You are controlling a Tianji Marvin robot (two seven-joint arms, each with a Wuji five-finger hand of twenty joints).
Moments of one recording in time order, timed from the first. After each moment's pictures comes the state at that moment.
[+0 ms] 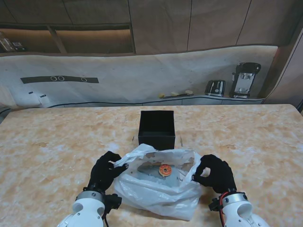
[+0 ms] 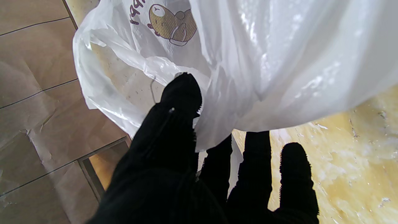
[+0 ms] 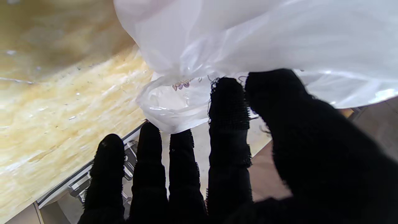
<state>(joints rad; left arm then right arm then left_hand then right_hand) 1.97 -1.25 -1.19 -2.02 0.18 0.33 0.44 -1.93 -1.15 1.31 -1.77 -0.61 0.02 -0.33 1.21 -0.41 0.15 -0.02 0.48 0.27 1.11 0.59 0.43 0.25 0.74 0.81 0.32 0.32 0.73 0.77 -0.08 0.37 0.89 0.67 0.63 -0.83 0.89 -0.14 1.01 -0.12 1.03 0.09 0.57 0.09 0.60 0.43 0.44 0.09 0.63 0.54 0.17 0.22 1.17 0.84</state>
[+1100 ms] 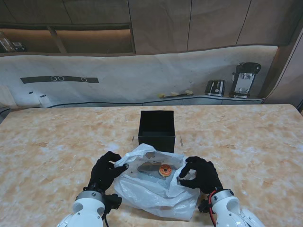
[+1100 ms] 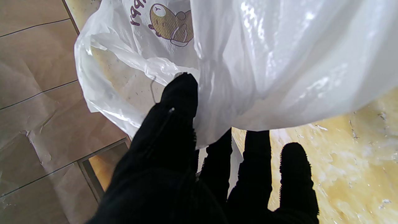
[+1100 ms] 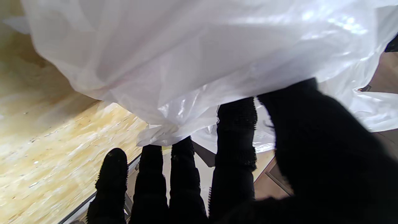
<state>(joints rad) 1.97 -1.25 -1.19 -2.02 0.18 0.33 0.43 -1.85 -1.14 1.22 -1.72 -0.53 0.00 -0.21 1.21 -0.41 0.15 -0.02 0.48 0.27 1.11 0.59 0.43 0.25 0.74 0.81 0.32 0.32 0.73 0.77 -0.08 0.37 0.89 0.67 0.63 -0.85 0.81 -0.27 0.93 -0.22 0.95 0.00 0.46 0.07 0.54 0.35 0.28 0.06 0.55 0.46 -0.05 0.14 1.07 0.81</state>
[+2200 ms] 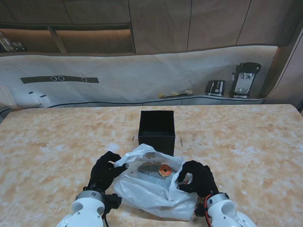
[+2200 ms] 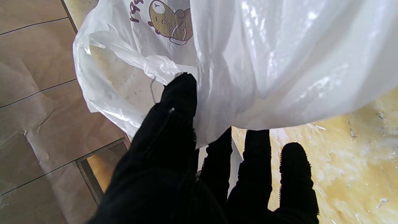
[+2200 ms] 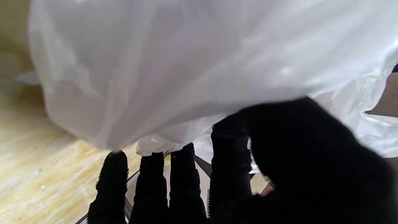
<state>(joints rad) 1.96 -1.25 -1.19 -2.02 0.18 0.34 0.44 -1.84 -1.14 1.17 -1.69 -0.53 0.04 -0.23 1.21 -0.41 0.15 -0.02 0.48 0.27 1.11 0.59 0.43 0.25 0.74 0.81 0.32 0.32 0.73 0.77 -0.08 0.37 0.89 0.67 0.77 -0.92 0.91 -0.21 0.86 -0.16 1.06 0.40 0.43 0.07 0.67 0.36 0.26 0.05 0.60 0.46 -0.06 0.13 1.03 0.81</state>
